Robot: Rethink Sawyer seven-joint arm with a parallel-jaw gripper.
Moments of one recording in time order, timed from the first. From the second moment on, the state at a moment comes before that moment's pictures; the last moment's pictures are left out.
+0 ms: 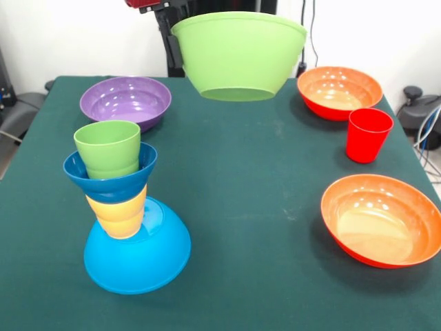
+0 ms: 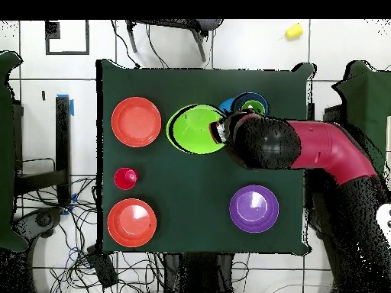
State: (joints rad) arm -0.91 -0.89 0.79 1.75 -0.30 0.70 1.31
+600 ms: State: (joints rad) arm -0.92 -0.89 0.79 1.77 -0.29 0.70 1.31
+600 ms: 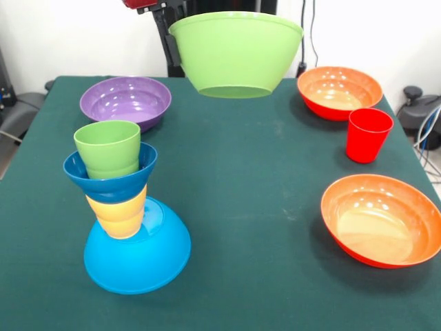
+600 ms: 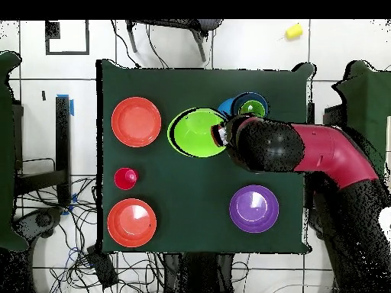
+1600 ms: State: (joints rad) arm -0.89 -0.88 0.75 1.77 -0.29 0.69 1.31
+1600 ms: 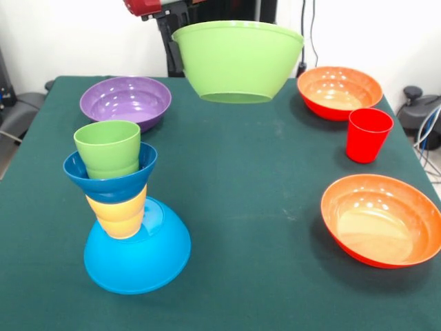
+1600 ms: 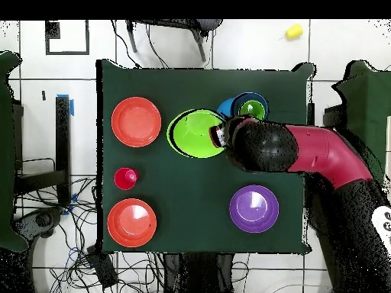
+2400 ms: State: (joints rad) arm -0.82 -0.86 0.68 1.76 -0.29 0.65 1.31
